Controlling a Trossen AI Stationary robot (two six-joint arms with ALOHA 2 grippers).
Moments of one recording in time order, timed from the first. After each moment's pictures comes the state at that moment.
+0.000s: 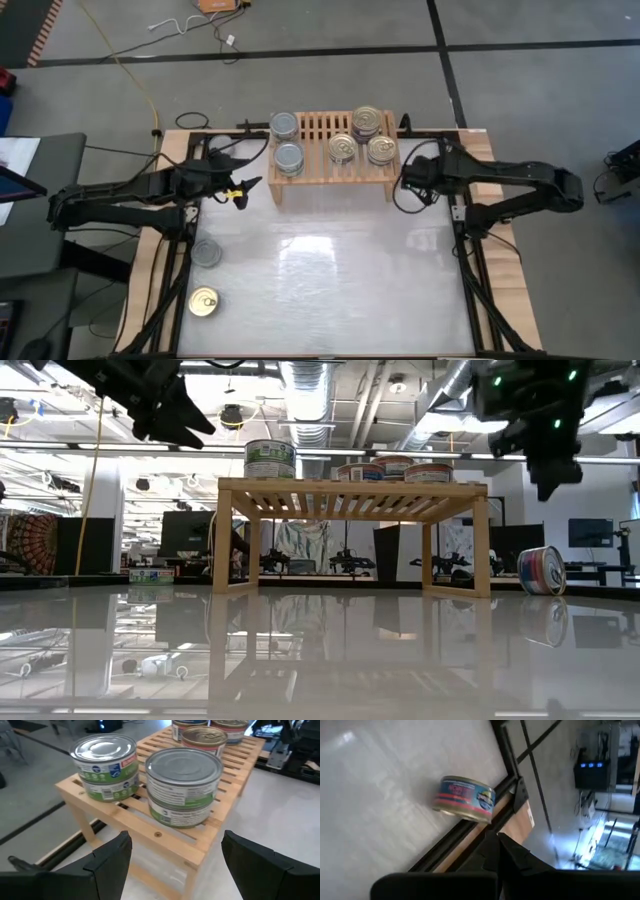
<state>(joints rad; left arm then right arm) 0.15 0.70 0.69 -0.35 -0.45 -0.18 -0.26 1.17 0.92 -1.40 0.78 0.26</state>
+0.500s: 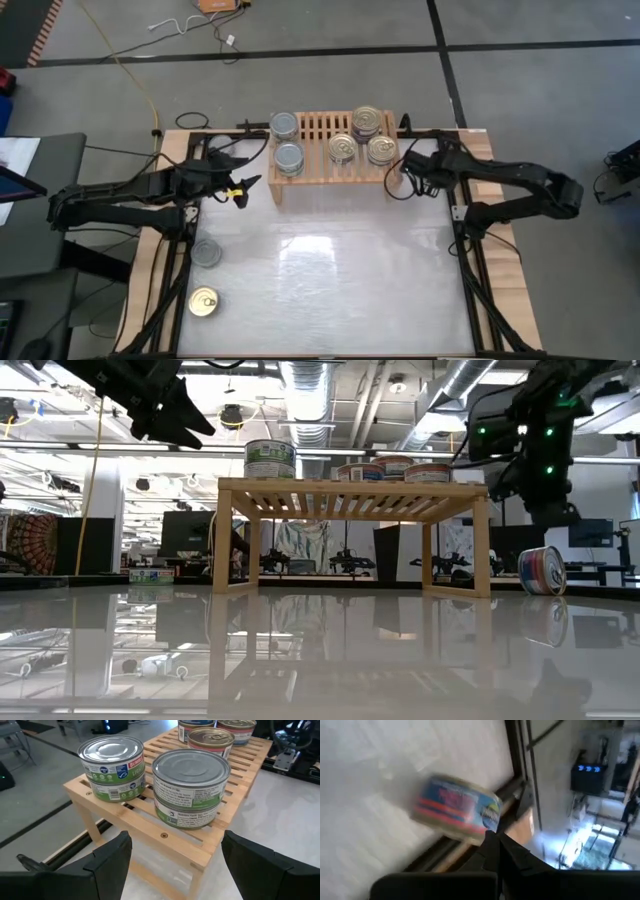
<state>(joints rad) 0.15 0.70 0.69 -0.35 -0.48 -0.18 -0.51 1.18 0.73 -1.02 0.81 -0.16</state>
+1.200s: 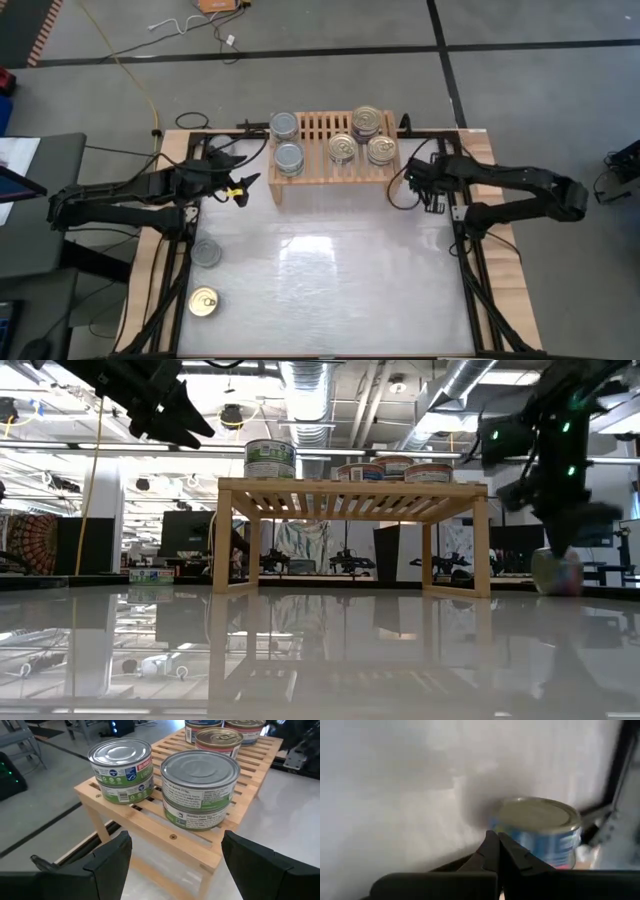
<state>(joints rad) 0.15 0.70 0.69 -0.35 -0.51 -0.15 -0.47 1.12 0.68 -1.06 0.42 -0.31</state>
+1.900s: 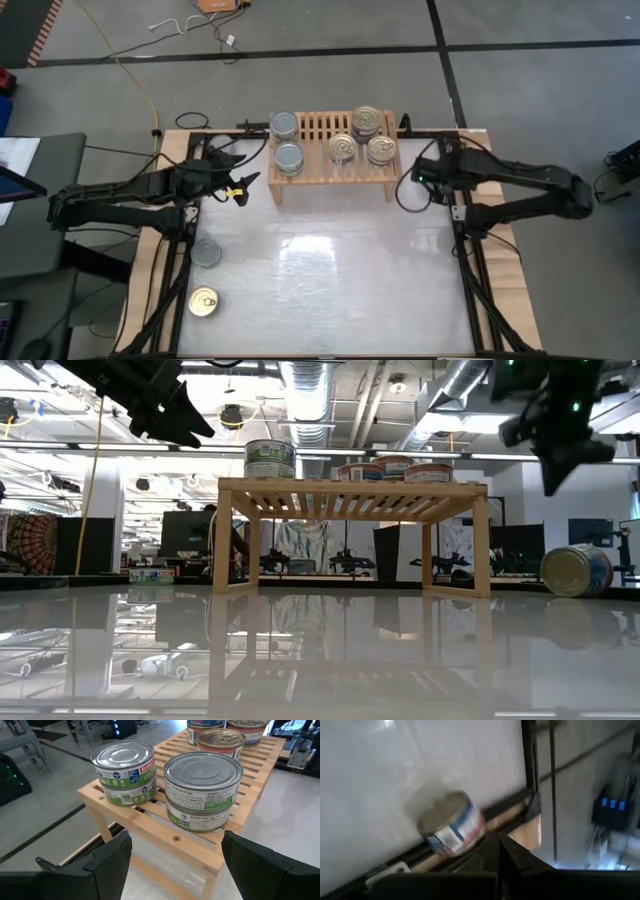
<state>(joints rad) 0.16 0.70 0.69 -0.34 -0.53 -0.13 -0.28 1.05 0.94 -1.39 0.63 -0.05</state>
